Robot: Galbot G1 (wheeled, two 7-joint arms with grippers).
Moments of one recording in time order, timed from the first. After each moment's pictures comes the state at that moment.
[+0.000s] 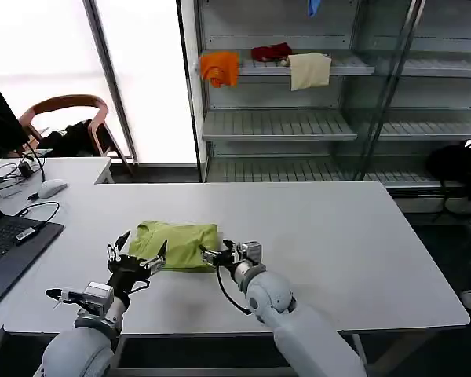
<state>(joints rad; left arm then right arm) 1.32 -1.01 -0.43 -2.18 -0.31 0.44 -0.21 -0.70 1.38 -0.15 1.54 0.69 -0.49 0.21</state>
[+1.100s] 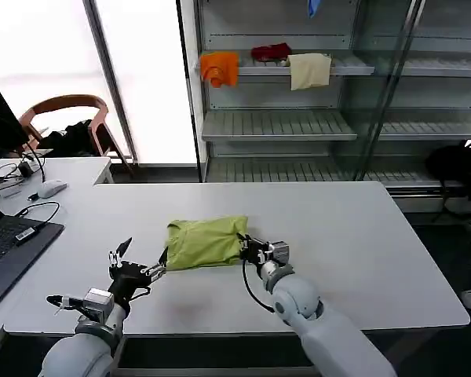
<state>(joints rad) 1.36 -1.02 -0.44 -2.19 -0.31 0.43 -0.20 -0.77 1.20 -0.08 1.69 0.67 -0.43 0.26</state>
